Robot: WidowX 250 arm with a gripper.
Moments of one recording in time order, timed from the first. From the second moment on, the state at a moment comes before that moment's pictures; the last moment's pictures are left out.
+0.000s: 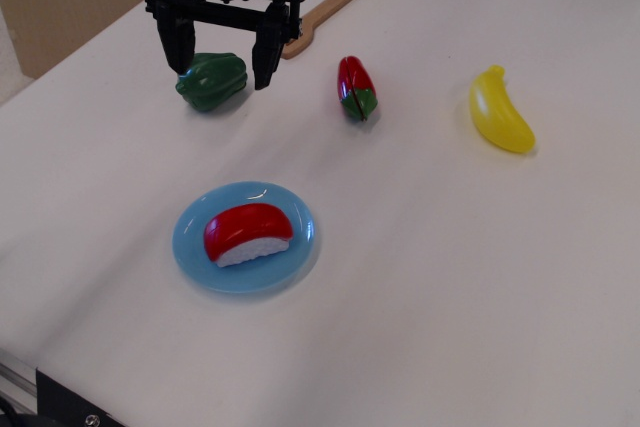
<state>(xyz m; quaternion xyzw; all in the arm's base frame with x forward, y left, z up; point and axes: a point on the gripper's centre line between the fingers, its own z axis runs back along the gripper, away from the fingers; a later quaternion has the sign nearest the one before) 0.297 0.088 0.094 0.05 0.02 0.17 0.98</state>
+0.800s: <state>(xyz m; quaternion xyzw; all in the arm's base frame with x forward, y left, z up) 0.266 0.053 0.068 0.05 0.04 -0.10 0.99</state>
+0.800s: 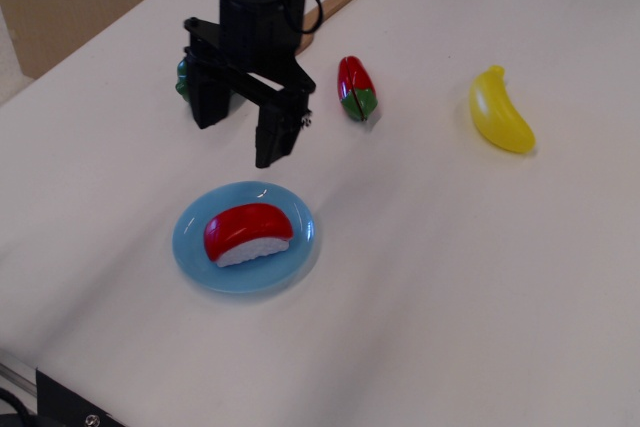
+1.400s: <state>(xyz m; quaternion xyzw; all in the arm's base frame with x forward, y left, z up) 0.242 0.039 0.041 0.04 0.05 -0.24 0.97</state>
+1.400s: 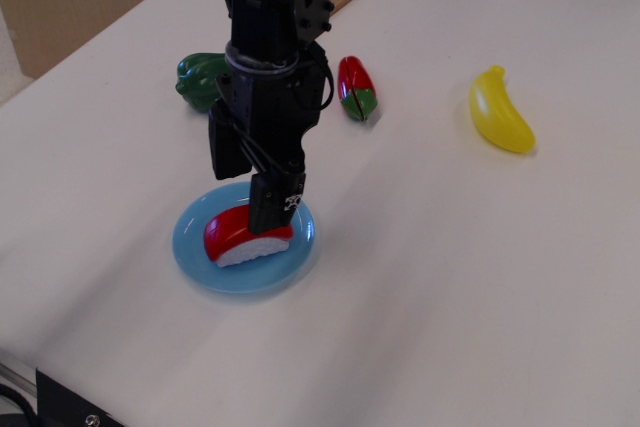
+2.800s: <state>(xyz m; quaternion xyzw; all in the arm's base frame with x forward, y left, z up) 0.247 0.028 0.035 0.05 0.08 -0.21 0.97</state>
